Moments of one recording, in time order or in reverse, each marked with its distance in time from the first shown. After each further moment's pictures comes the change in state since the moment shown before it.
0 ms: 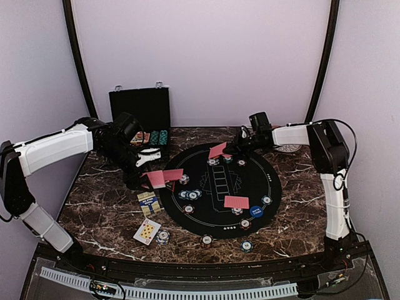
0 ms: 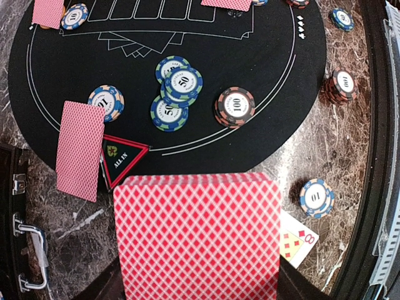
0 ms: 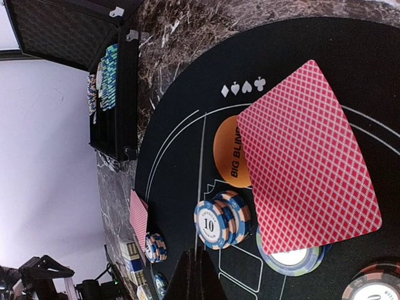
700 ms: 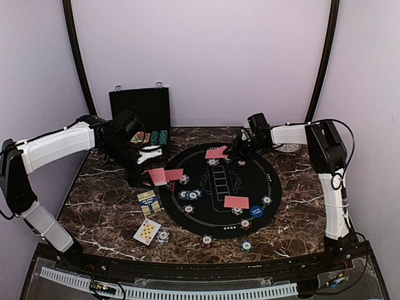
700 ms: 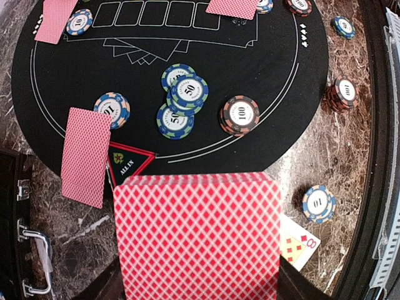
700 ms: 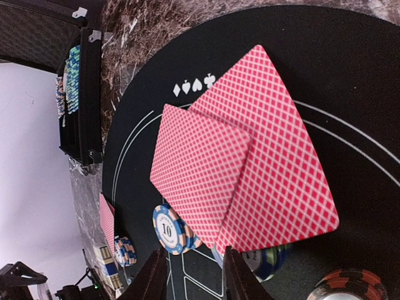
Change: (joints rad) left arm 0.011 0.022 0.032 -0.002 0.018 0.002; right arm 0.000 0.036 0.055 -0.124 0.079 -0.072
